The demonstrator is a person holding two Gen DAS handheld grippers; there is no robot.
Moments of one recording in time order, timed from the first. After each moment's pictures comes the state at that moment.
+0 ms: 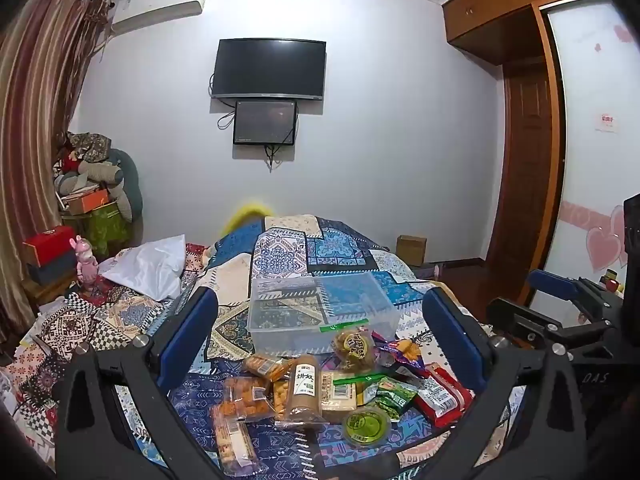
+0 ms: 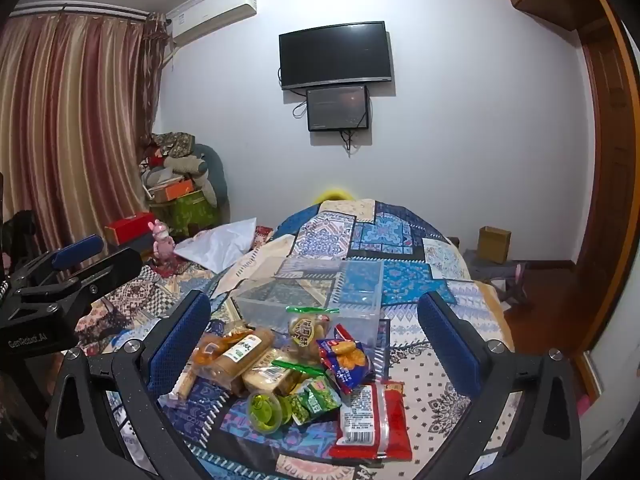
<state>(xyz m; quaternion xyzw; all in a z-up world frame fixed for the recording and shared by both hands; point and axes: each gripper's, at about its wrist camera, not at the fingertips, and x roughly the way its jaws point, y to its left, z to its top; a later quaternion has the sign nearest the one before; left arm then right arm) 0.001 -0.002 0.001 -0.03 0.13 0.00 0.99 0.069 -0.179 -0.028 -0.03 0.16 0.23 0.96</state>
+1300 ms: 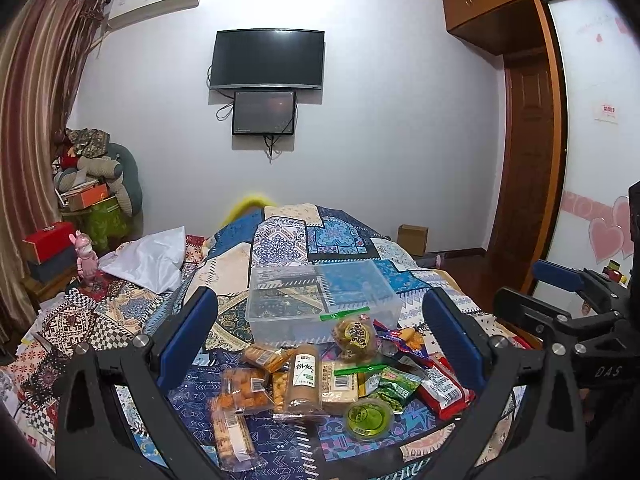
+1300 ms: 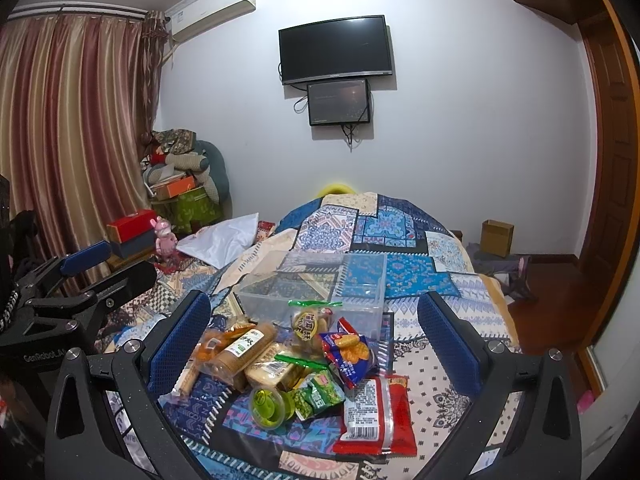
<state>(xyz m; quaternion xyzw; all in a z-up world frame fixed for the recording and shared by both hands) 0.003 -0.001 -0.007 -0.03 0.15 0.00 0.99 0.072 -0.180 -0.031 -0.02 0.18 0.23 0.96</state>
